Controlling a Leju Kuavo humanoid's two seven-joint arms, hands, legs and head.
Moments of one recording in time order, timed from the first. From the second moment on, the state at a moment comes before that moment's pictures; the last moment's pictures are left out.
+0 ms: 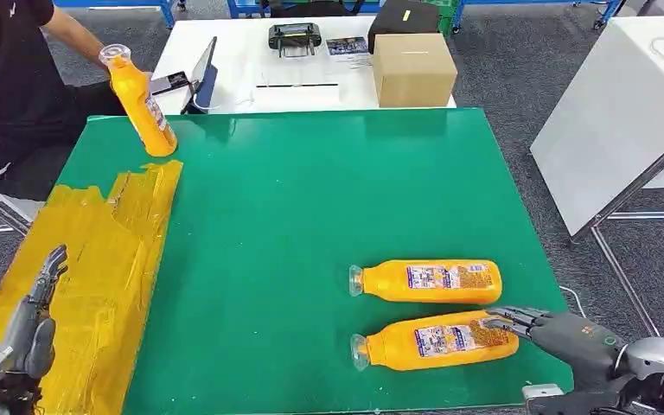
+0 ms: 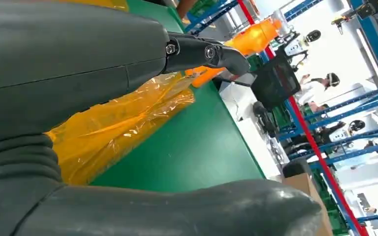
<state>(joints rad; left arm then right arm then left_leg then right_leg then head) 0.14 0.16 0.33 -1.51 -0.17 -0.27 -0.70 0.17 -1.16 0.35 -2.01 0.33 0.42 -0.04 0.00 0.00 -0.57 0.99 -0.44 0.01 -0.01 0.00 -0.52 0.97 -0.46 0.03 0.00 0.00</state>
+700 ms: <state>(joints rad) 0.11 0.16 0.30 -1.48 -0.17 -0.27 -0.70 -0.04 -1.05 0.53 -1.82 0.45 0.42 -0.07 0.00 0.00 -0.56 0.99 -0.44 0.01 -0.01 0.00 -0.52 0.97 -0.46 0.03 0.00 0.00</state>
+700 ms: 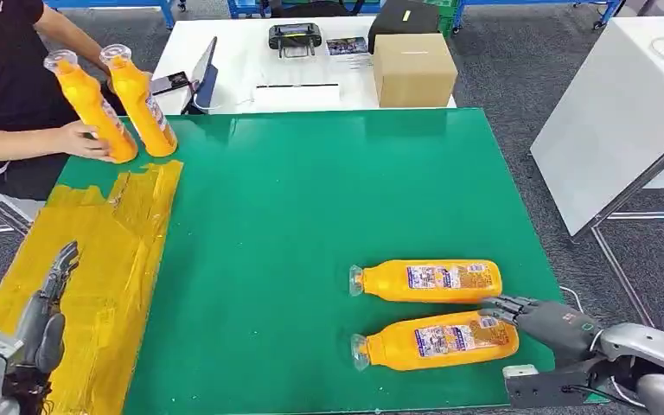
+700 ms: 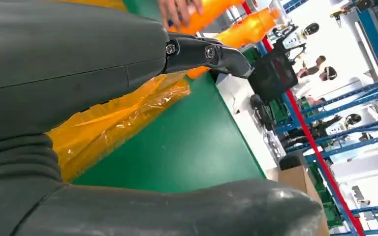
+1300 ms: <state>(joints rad) 0.05 0.16 0.25 -1.43 -0.17 -0.27 -0.70 -0.30 -0.80 0.83 -1.46 0.56 0.36 -0.12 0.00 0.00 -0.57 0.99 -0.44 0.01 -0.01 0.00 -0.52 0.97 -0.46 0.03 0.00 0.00</state>
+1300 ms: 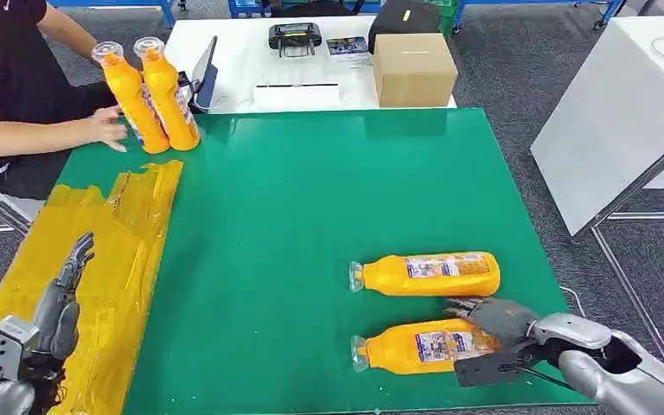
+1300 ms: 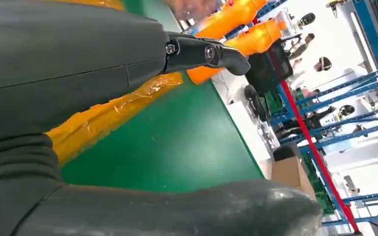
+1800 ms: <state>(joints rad) 0.01 0.16 0.22 -1.39 -0.17 -0.27 -0.70 -0.39 -0.71 0.94 -1.33 0.59 0.34 -0.13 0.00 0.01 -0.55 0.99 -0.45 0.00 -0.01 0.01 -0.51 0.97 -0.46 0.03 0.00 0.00</state>
